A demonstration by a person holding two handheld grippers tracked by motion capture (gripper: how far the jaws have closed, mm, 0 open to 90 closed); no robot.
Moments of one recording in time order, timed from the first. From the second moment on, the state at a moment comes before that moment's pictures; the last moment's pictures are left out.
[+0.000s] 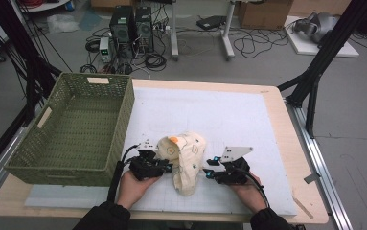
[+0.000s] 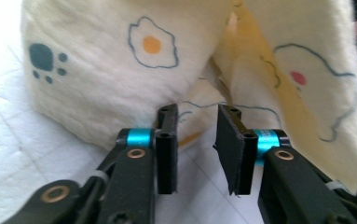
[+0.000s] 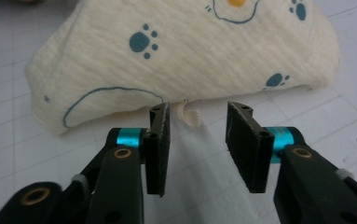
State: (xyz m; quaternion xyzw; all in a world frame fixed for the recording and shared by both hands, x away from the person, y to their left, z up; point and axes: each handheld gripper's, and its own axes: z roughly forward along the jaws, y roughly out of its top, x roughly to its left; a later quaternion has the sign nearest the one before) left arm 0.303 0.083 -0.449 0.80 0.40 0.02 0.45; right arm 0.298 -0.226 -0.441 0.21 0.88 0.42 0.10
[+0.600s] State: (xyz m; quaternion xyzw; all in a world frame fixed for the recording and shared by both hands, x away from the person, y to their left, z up) left arm 0.300 0.089 -0.442 0.80 0.40 0.05 0.44; right arm 0.290 -0.235 -0.437 0.18 0.90 0.40 0.07
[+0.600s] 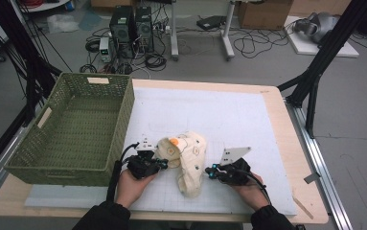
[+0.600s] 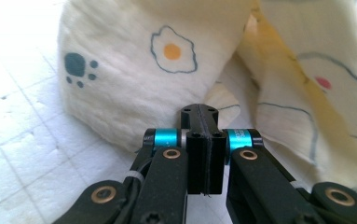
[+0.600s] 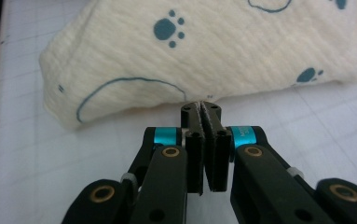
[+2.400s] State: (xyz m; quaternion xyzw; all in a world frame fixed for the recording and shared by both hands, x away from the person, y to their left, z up) left arm 0.289 0.099 -0.433 0.81 0.39 0.09 0.43; right arm 0.256 -0.314 -0.434 0.23 0.90 0.36 0.08
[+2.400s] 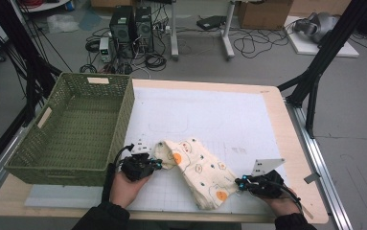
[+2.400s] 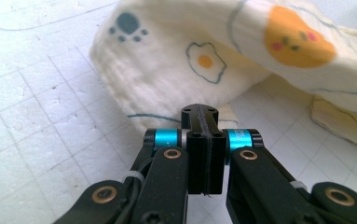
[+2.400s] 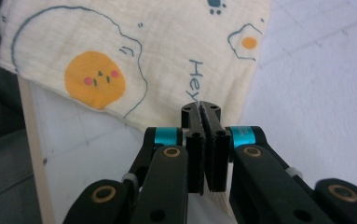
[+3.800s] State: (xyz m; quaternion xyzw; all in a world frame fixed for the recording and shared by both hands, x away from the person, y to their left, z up) left arm 0.300 0.095 -0.439 0.78 0.40 0.09 0.47; right arm 0.342 -0.337 -0.439 0.37 0.85 0.35 0.16
